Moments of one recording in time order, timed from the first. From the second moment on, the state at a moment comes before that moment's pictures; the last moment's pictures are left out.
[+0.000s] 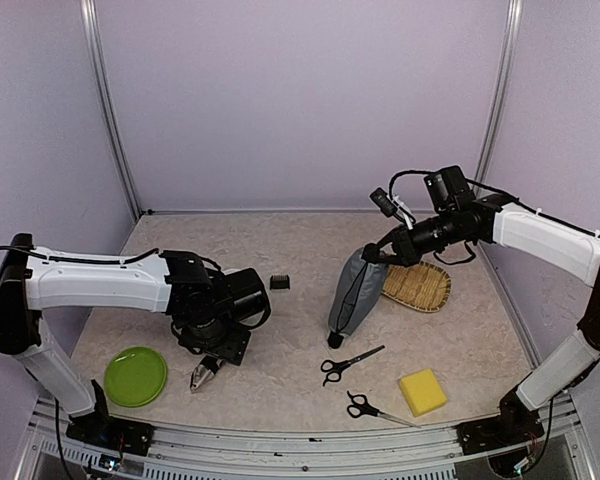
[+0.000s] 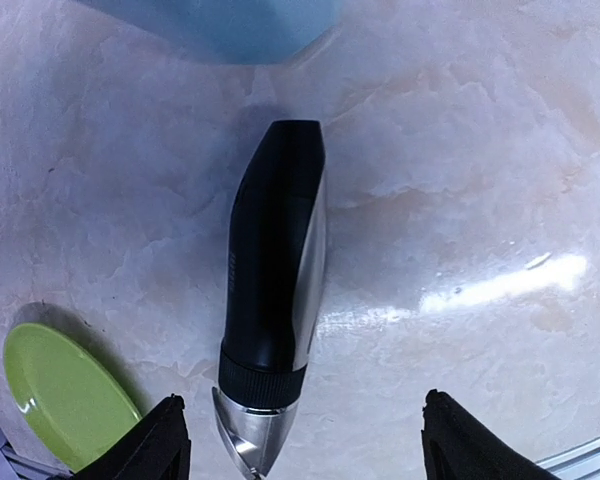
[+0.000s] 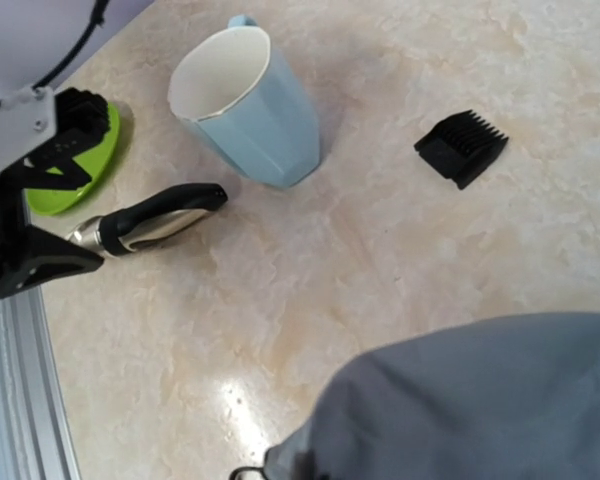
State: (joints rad) left arm -1.07 1.61 1.17 -1.04 -0.30 -0.81; right arm 0.45 1.51 1.24 -0.53 -0.74 -0.11
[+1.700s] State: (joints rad) left arm -1.23 1.59 1.27 -0.91 -0.33 -0.73; right arm 0.42 1.54 1.30 -0.57 -0.82 -0.15
